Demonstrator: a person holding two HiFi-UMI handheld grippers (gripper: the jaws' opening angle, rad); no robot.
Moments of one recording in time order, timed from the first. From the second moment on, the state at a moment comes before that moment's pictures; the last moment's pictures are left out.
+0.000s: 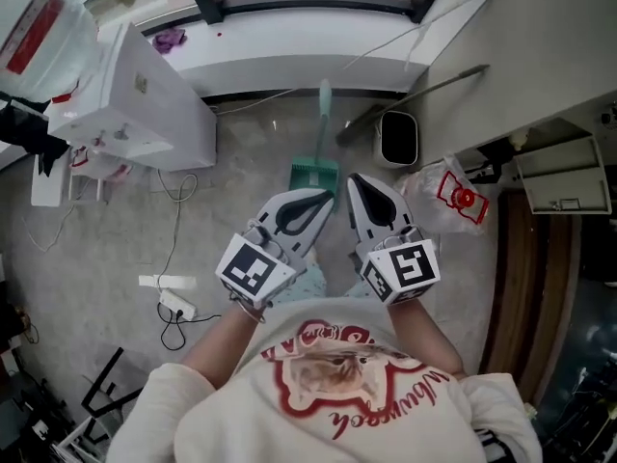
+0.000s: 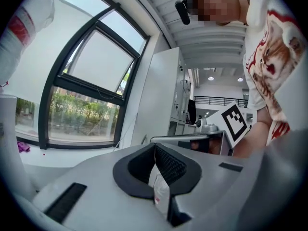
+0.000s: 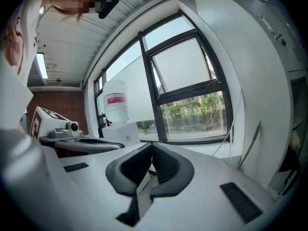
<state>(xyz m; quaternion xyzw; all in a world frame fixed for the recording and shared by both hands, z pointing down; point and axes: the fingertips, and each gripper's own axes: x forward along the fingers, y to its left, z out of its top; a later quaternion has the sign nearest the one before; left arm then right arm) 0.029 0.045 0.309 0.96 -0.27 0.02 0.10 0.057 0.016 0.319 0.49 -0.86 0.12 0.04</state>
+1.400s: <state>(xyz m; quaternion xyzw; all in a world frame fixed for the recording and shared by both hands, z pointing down) 0.124 0.473 0.202 0.95 -0.30 -0.05 0.06 0.168 0.443 0.230 0.47 -0.88 0.09 -0.01</state>
